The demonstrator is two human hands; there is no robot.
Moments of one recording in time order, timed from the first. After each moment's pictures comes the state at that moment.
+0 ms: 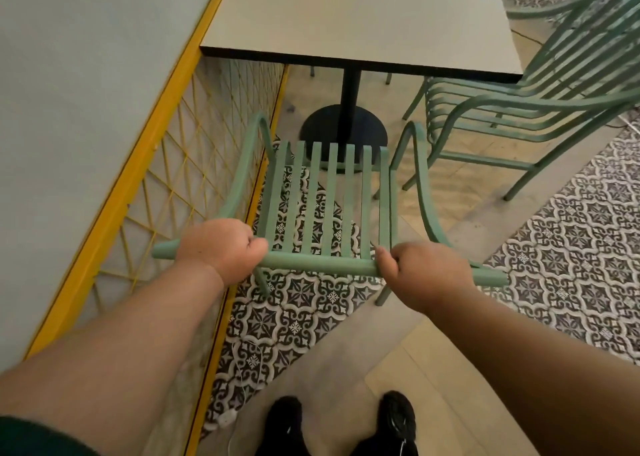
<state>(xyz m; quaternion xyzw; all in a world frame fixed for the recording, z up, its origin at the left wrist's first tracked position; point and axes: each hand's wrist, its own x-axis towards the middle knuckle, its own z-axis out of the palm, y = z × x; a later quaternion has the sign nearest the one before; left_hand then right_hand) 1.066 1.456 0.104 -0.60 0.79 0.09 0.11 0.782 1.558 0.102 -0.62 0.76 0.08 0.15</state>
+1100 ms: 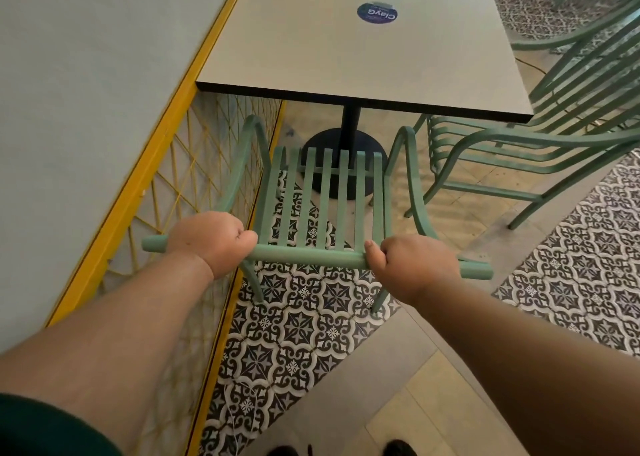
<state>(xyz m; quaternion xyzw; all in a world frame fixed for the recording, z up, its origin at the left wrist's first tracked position) 1.057 1.341 0.095 -0.60 0.80 0.03 0.09 0.767 1.443 0.091 -0.64 0.76 0.06 0.11</state>
